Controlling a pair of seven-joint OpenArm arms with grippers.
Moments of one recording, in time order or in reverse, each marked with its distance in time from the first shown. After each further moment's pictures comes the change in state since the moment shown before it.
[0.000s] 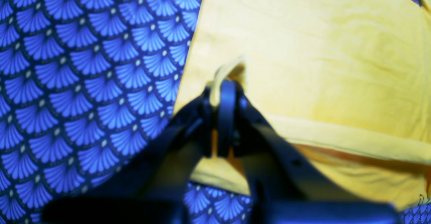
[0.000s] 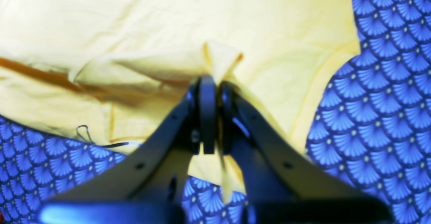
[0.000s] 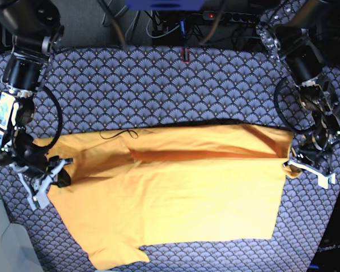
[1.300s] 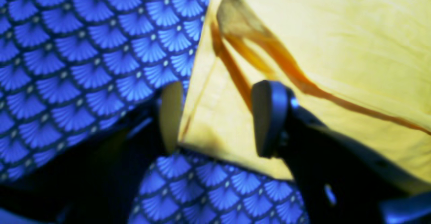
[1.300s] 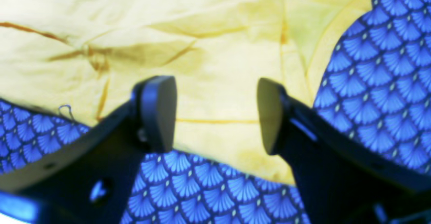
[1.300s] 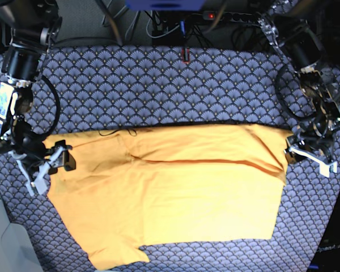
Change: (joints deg) left arm 6.8 0.3 -0.3 7.4 -0.3 -0.7 0.3; right arm -4.5 0.6 2.7 0.0 0.9 0.0 -1.1
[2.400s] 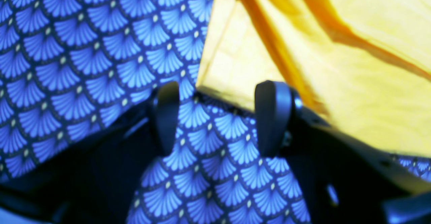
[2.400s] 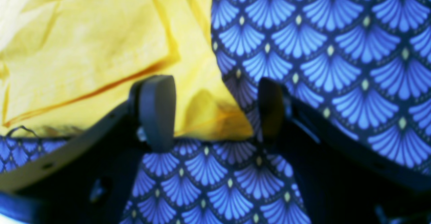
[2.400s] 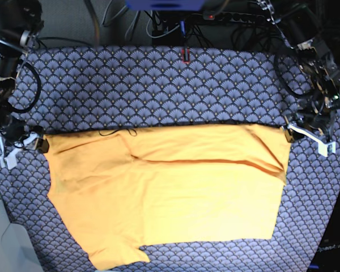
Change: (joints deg) left arm 8.1 0.4 0.0 4.6 -0.2 -0.2 -0.3; right arm 0.1 7.6 5.3 -23.3 -0.9 -0.3 16.3
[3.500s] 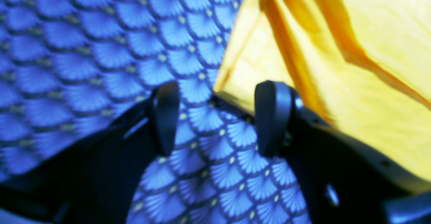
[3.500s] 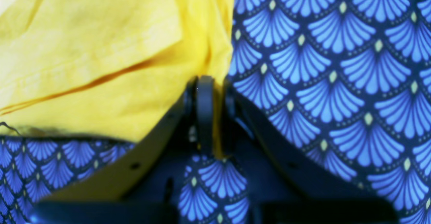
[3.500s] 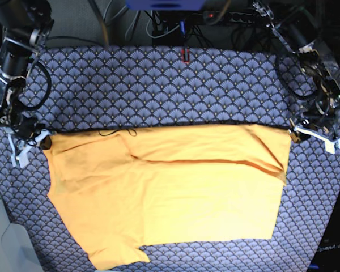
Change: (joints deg) left arm -3.6 1.3 -5.5 -5.1 0.3 0.2 -0.2; right arm -0.7 -4.2 0.3 0.7 -8.9 0.0 3.2
